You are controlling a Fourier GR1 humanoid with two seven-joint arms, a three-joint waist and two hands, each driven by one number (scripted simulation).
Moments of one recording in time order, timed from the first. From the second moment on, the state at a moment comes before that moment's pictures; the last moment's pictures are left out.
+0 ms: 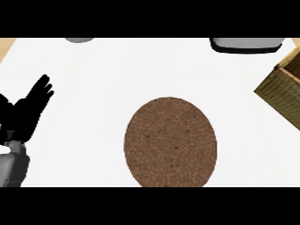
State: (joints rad) left arm -0.19 0.27 0.13 -1.42 0.07 -0.04 0.23; right arm -0.81 -0.51 -0.39 -1.21 1.06 -0.31 0.83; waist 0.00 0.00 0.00
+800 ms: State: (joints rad) left arm -0.17 0.28 0.17 -1.44 0.08 -0.04 0.24; right arm -0.65 -0.55 -0.64 -1.55 0.84 -0.45 0.85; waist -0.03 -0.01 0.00
